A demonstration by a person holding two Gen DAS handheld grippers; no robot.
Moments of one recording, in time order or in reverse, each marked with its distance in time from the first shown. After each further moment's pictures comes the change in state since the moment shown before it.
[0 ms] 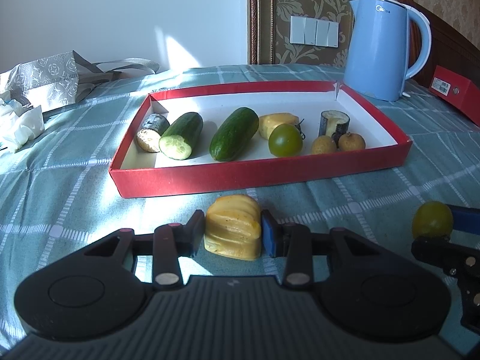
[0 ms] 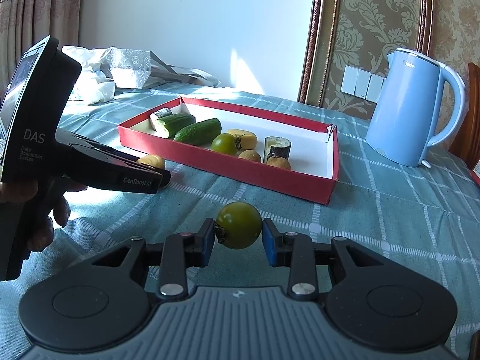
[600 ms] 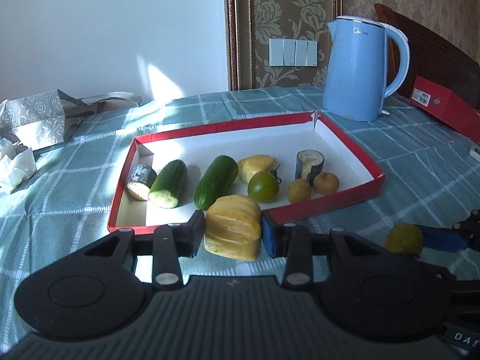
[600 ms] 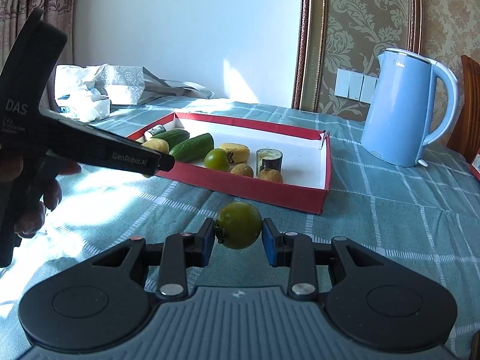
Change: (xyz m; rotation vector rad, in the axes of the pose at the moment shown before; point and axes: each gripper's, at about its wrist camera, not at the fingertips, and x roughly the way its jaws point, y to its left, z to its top) left arm -0.023 -0.011 0.043 0.070 -0.064 -0.056; right arm -0.005 -0.013 0.008 0.059 -0.033 0.009
